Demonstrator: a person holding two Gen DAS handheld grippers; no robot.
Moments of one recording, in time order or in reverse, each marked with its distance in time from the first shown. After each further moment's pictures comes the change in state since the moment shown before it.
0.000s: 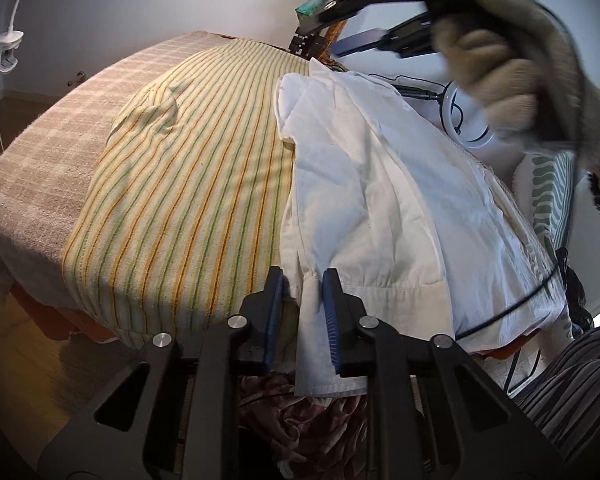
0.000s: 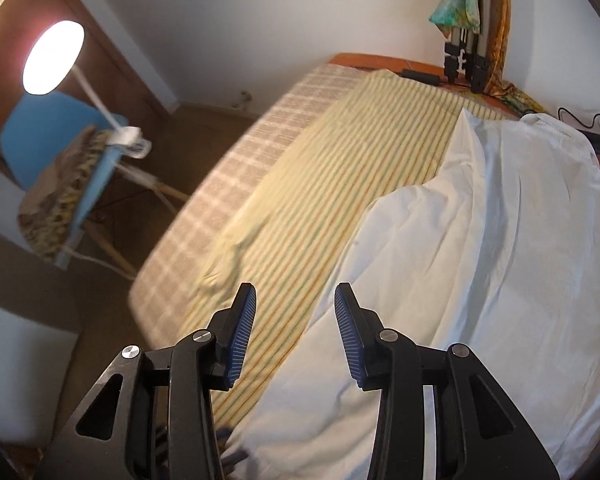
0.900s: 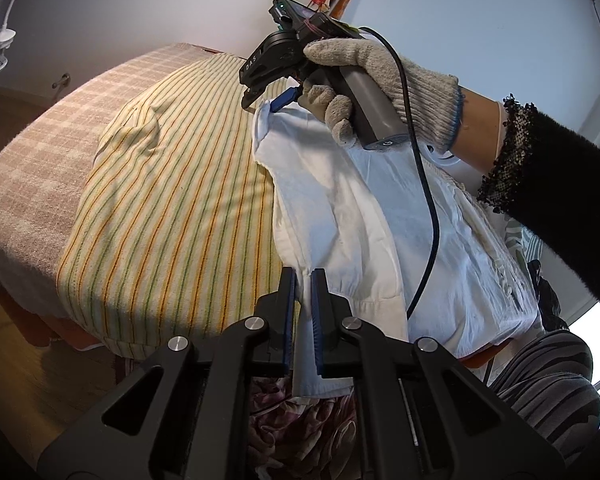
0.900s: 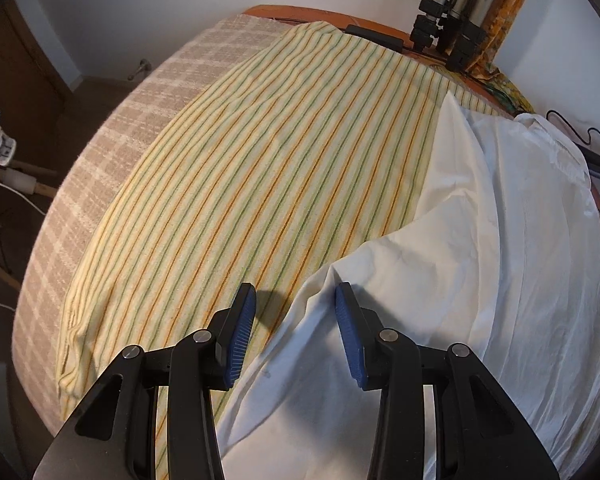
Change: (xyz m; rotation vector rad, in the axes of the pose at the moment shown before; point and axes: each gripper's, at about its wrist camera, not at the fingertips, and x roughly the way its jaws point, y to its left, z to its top) left arm -0.023 -0.010 0.007 -0.015 -0.043 -0.092; right arm 0.103 -0.026 0.054 0.010 0.130 -0.276
